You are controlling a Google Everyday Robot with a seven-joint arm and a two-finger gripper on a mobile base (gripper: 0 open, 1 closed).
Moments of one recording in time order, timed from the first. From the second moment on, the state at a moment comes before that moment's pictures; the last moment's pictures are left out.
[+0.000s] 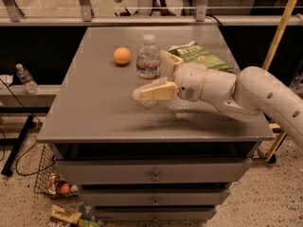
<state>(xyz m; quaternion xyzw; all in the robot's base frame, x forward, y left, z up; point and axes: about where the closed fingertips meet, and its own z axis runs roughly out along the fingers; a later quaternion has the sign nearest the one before) 0.574 0.005 0.916 -0.40 0.57 0.39 0.60</state>
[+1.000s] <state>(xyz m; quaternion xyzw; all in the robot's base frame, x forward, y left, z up) 0.565 -0.065 0.985 -0.43 0.60 0.27 0.62</state>
